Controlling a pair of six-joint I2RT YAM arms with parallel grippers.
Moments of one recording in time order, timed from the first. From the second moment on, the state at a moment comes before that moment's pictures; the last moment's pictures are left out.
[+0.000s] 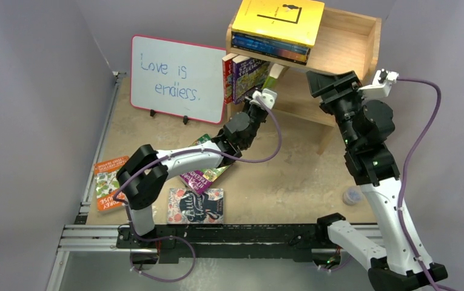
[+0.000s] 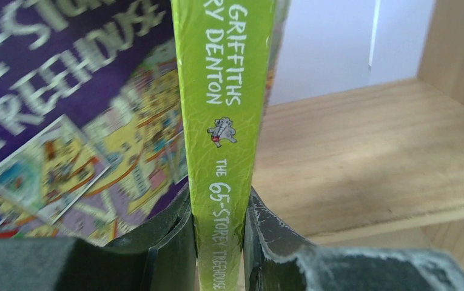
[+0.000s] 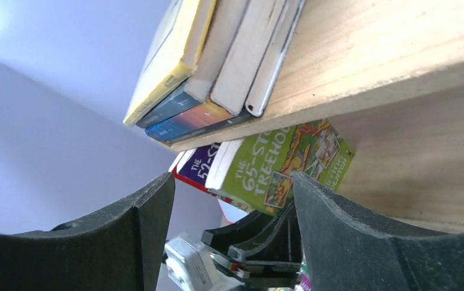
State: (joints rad) left arm -0.96 1.82 1.30 0.75 -0.52 0.33; right arm 0.27 0.91 1.22 -0.23 0.15 0.92
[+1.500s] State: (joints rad) left arm -0.82 1.51 1.22 0.48 -0.50 -0.40; right arm 0.50 1.40 1.13 0.29 0.14 0.36
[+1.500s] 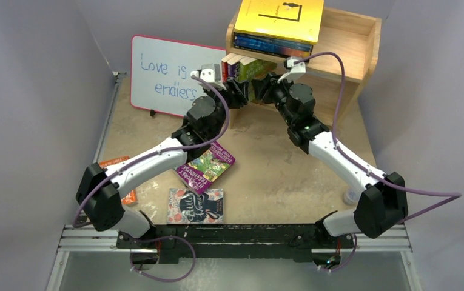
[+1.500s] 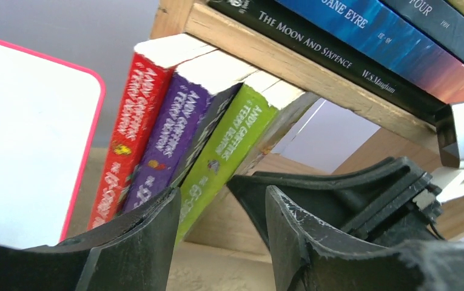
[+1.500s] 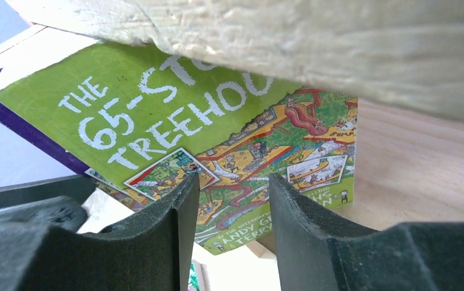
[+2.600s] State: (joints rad) left arm -0.62 1.45 1.09 0.44 -0.13 -0.58; right arm 0.50 1.41 1.12 0.33 0.09 0.34
